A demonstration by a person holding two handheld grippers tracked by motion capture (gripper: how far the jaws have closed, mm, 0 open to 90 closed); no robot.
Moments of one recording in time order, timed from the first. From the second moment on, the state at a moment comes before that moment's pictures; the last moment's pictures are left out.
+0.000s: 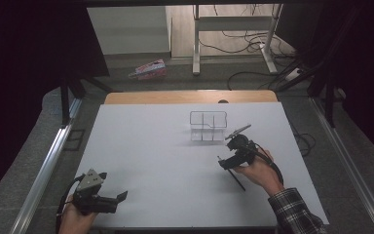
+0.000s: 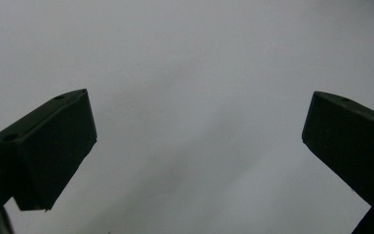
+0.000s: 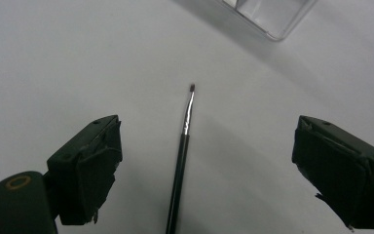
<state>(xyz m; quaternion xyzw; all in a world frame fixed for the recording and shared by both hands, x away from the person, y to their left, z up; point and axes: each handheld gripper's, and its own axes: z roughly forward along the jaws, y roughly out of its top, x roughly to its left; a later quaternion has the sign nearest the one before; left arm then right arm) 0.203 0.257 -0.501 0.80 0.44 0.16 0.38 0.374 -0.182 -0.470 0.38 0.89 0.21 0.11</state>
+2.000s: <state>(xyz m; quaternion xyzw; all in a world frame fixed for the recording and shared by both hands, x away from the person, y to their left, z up) 0.204 0.255 -0.502 0.80 0.43 0.16 0.38 0.393 -0.178 -0.495 0.39 0.91 0.14 0.03</state>
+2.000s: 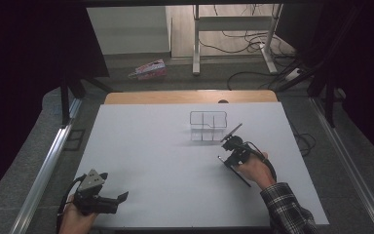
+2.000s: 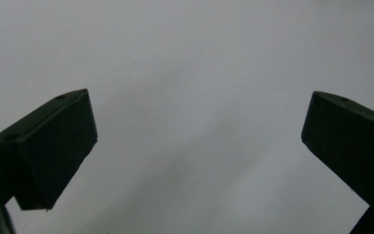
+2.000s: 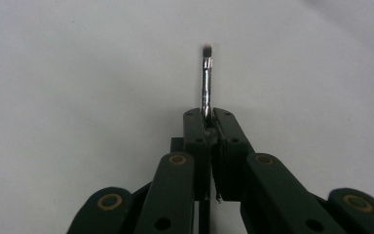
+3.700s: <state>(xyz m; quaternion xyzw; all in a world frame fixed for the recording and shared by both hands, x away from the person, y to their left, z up) 0.203 0.256 -0.502 0.80 0.43 0.16 0.38 0.351 -0.206 -0.442 0.36 0.86 0.34 0.10</state>
